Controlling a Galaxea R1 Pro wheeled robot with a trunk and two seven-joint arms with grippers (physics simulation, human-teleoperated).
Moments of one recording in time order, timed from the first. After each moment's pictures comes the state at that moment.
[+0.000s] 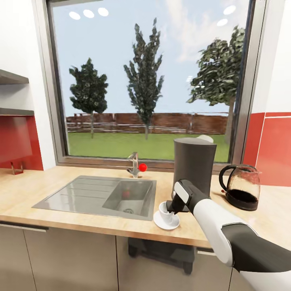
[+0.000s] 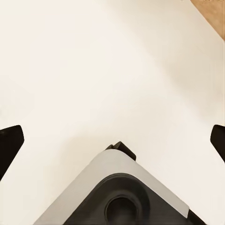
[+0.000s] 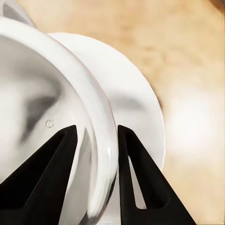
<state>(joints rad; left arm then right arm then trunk) 0.06 0.06 0.00 -0.01 0.77 -0.40 -0.03 -1.08 0.13 0.07 -0.29 -0.37 1.04 -0.30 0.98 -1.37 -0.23</state>
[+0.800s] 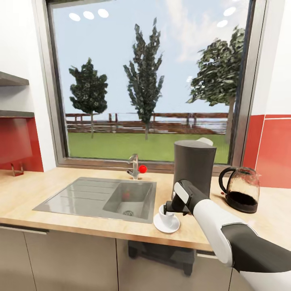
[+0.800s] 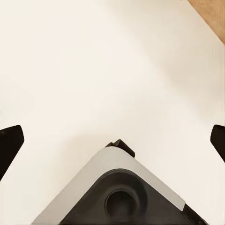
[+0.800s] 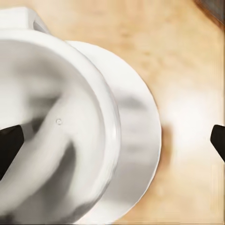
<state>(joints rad) 0.06 0.06 0.00 -0.01 0.77 -0.39 -0.03 -1.08 0.13 0.07 -0.29 -0.37 1.04 -0.30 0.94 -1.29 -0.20</state>
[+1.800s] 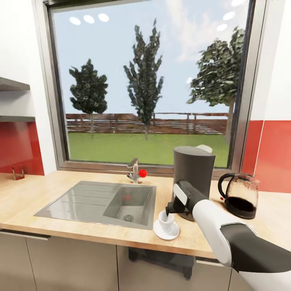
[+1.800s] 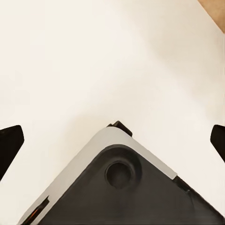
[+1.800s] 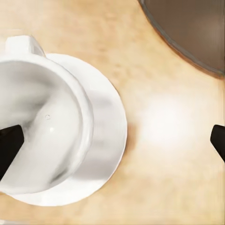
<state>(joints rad) 0.06 0.07 0.00 -0.01 0.75 -0.31 -0.03 -1.08 0.14 0.07 -0.27 -0.26 1.04 -0.30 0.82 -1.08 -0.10</state>
